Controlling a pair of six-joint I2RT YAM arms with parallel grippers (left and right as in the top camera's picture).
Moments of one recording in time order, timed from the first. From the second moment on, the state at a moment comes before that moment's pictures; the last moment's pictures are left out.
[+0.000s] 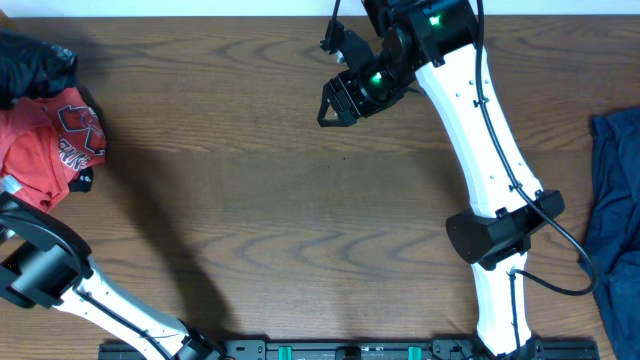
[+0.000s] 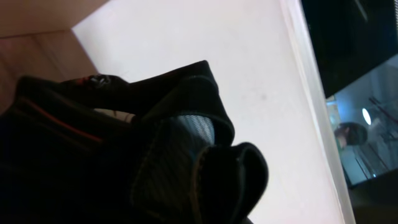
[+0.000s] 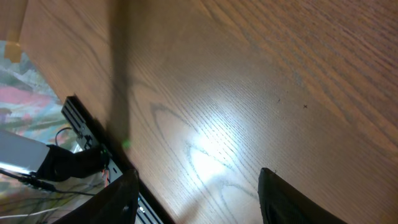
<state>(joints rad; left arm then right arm) 0.82 2.21 2.05 -0.17 0.73 -0.91 0.46 2.23 2.63 -1.70 -0.52 -0.05</state>
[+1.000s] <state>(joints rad) 0.87 2.21 2.05 -0.41 0.70 -0.88 0.48 2.23 2.63 -1.70 -0.53 -0.06</state>
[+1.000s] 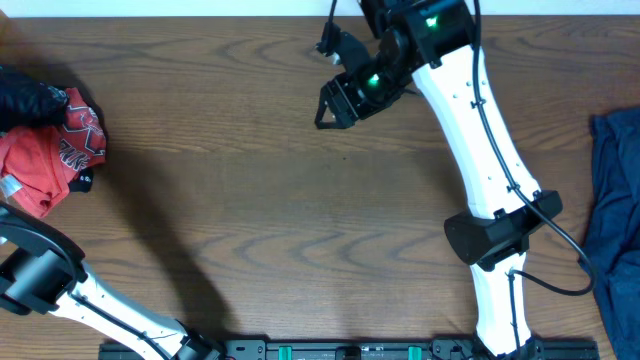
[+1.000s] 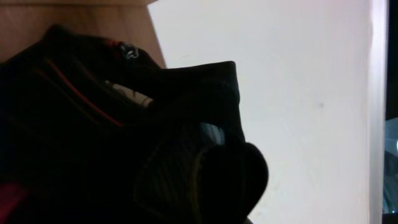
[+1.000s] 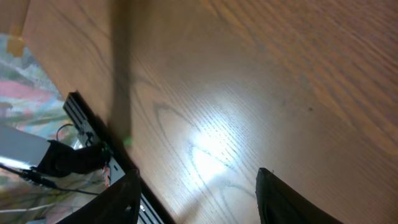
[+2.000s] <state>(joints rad) 0.97 2.21 2.05 -0.89 0.40 -0.96 0.50 2.23 2.63 -1.70 -0.59 -0.06</state>
